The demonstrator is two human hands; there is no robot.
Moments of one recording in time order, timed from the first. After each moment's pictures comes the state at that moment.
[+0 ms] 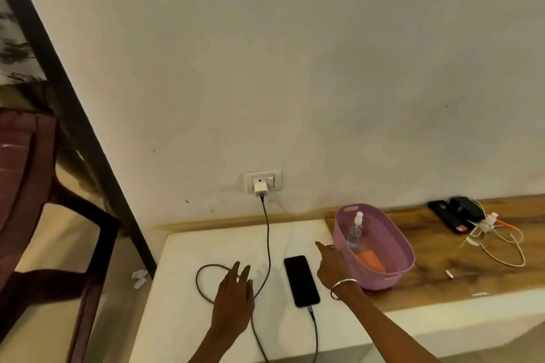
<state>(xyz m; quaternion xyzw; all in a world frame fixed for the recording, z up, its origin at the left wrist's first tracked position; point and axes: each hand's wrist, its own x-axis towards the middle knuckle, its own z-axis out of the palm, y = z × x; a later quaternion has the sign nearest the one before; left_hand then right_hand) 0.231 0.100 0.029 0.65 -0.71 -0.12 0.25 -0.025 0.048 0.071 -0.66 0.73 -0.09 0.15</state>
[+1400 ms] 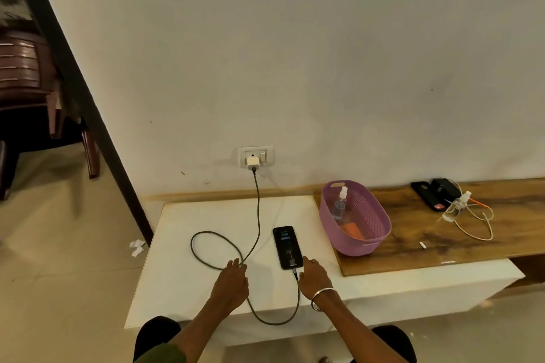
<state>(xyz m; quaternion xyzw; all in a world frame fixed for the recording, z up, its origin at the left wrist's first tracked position) 0.219 0.138 0.005 0.64 -0.74 -0.20 0.03 -0.009 0.140 0.022 -0.62 0.74 -0.07 0.25</state>
